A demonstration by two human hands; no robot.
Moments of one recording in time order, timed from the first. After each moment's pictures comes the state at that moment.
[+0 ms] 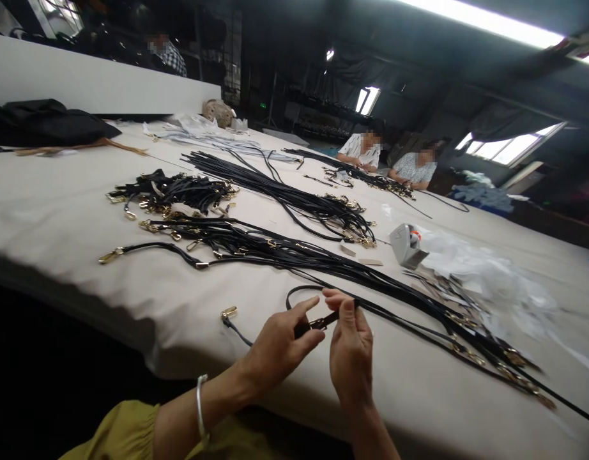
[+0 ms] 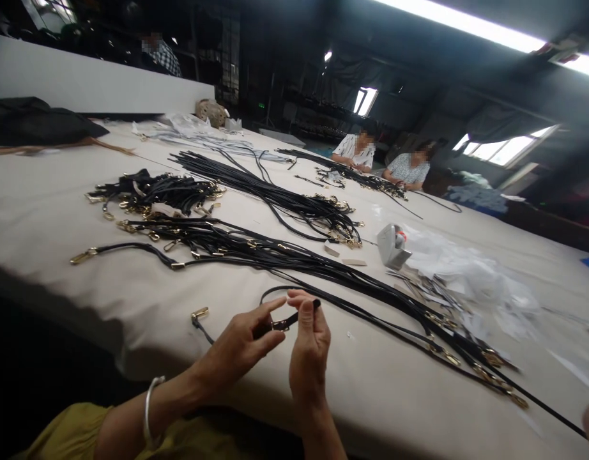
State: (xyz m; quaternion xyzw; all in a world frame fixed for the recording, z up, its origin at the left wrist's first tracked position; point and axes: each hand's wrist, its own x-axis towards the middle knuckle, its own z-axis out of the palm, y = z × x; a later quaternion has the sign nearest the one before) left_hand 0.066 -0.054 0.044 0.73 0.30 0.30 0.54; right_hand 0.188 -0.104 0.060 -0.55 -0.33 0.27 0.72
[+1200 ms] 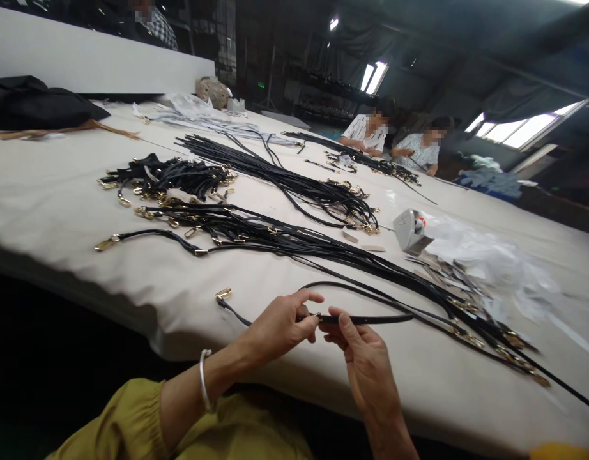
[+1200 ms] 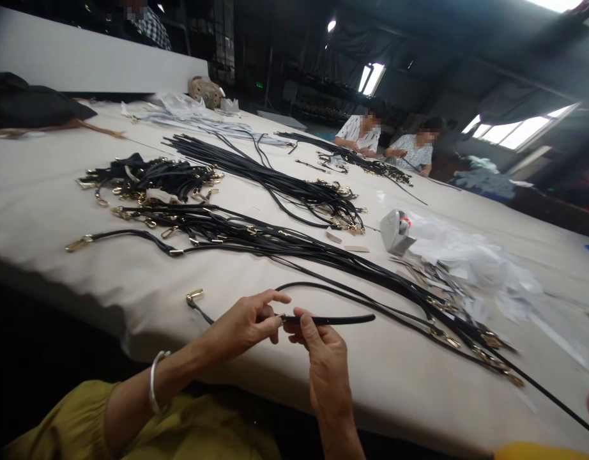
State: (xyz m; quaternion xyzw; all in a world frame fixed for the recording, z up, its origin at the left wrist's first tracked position) left_hand 0.068 -0.044 0.041 0.73 0.28 0.21 0.59; right_hand 0.213 -0.145 0.031 -0.61 -0.23 0.42 0.64
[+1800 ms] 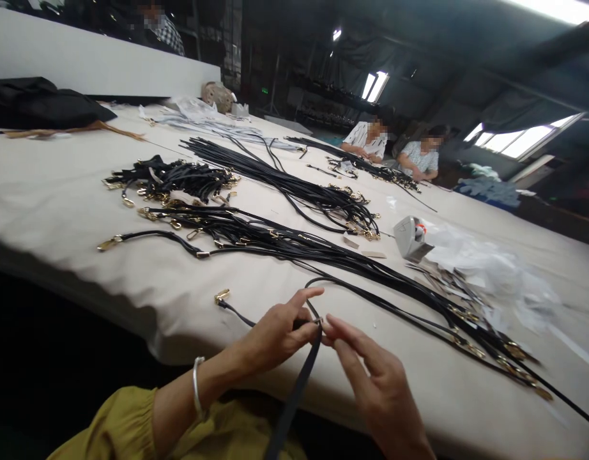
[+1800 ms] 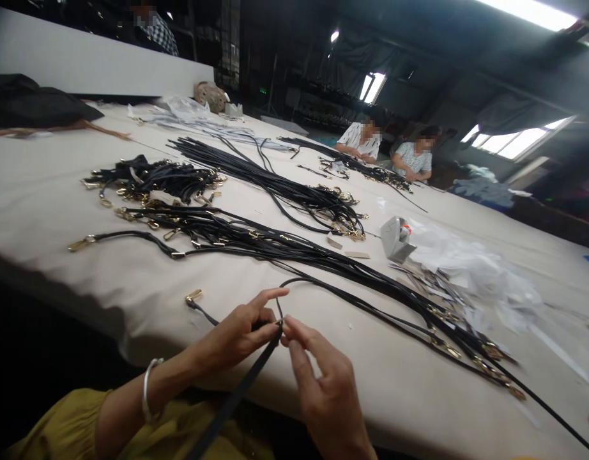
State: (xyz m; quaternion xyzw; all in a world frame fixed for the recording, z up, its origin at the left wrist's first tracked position) left_hand 0.060 -0.047 0.041 0.76 0.23 0.25 0.55; right_hand 0.212 -0.160 0.066 -0.64 -0.64 0.12 0.41
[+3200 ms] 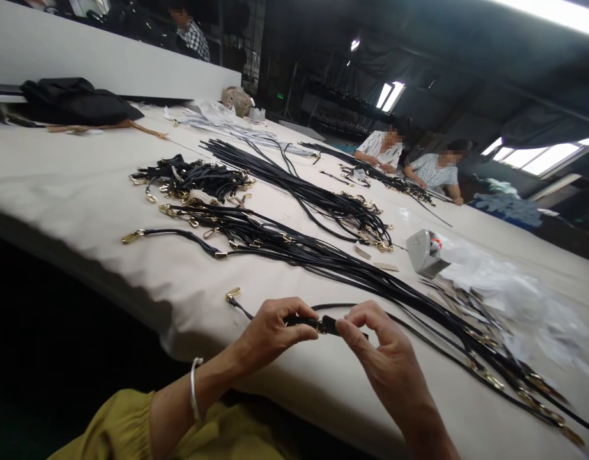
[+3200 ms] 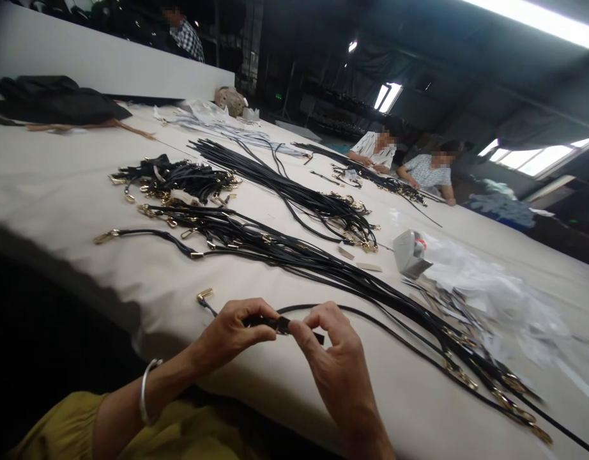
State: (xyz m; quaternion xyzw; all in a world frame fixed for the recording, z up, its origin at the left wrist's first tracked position) left_hand 0.031 -0.035 0.035 0.68 0.28 0.36 0.58; right_hand 0.208 -0.120 0.101 -0.65 -0.61 0.19 0.41
